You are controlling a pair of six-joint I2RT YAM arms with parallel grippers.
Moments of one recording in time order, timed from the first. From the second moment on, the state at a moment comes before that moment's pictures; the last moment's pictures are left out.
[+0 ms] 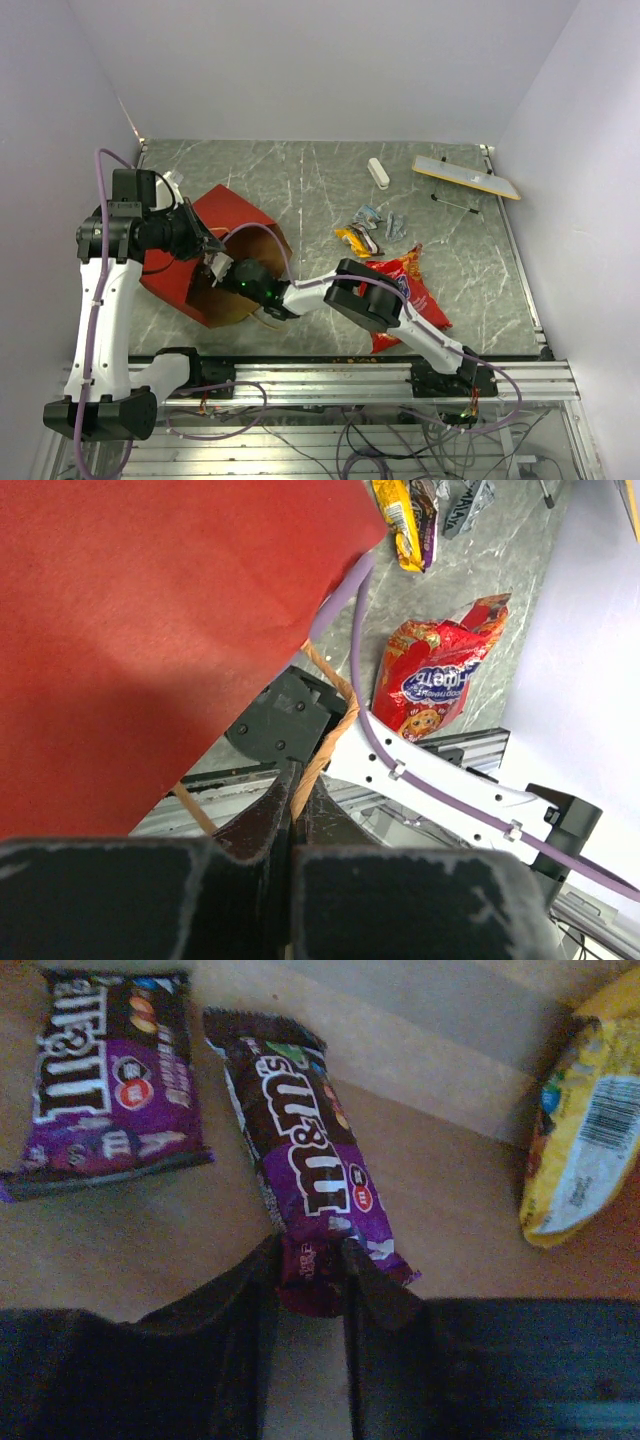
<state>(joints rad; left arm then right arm) 0.00 1.06 1.36 -1.23 0.48 -0.51 1.18 2.50 1.56 0.76 0.17 -0.27</state>
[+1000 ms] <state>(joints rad) 0.00 1.01 1.25 -1.12 0.46 -0.59 1.14 1.94 1.01 0.62 0.14 -0.33</state>
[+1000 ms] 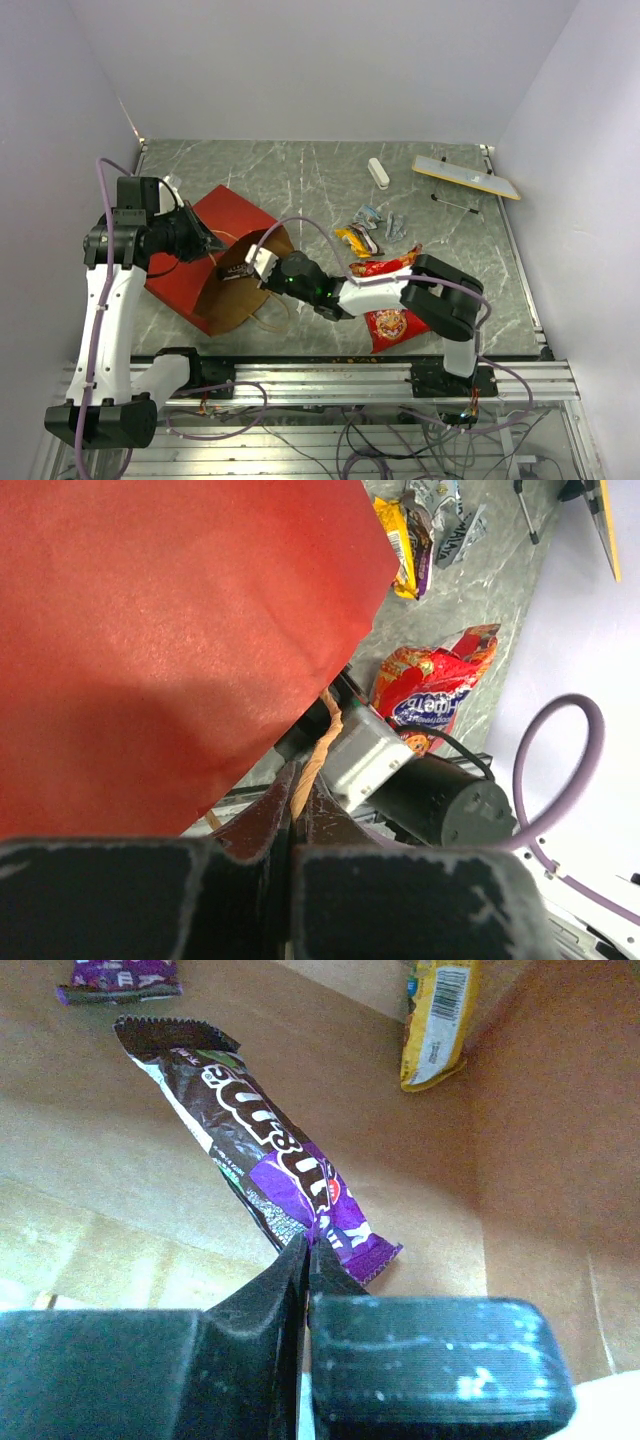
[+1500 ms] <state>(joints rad) 0.00 1.03 1.25 -1.06 0.46 -0.60 1.14 1.53 0.77 0.50 0.08 -0.27</state>
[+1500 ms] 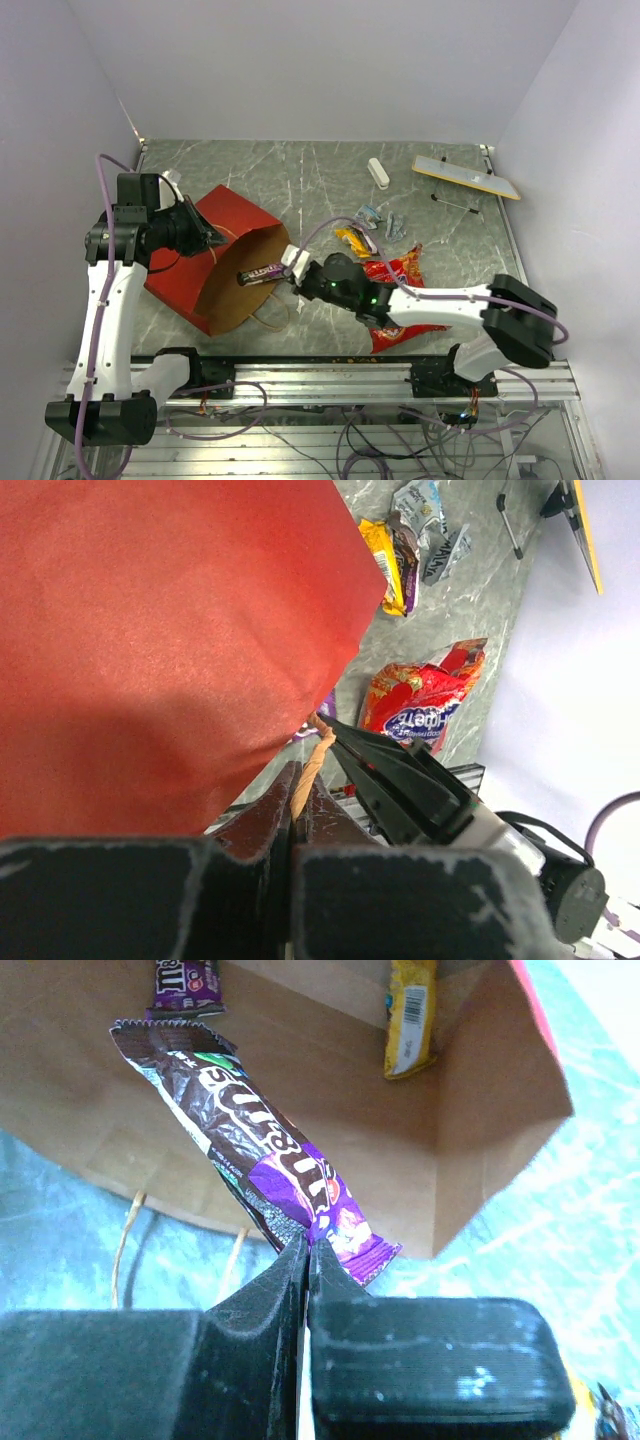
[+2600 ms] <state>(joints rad) 0.00 1.11 1.44 -1.07 0.43 -0.58 0.72 1.50 0.94 -0.04 0.63 0.37</state>
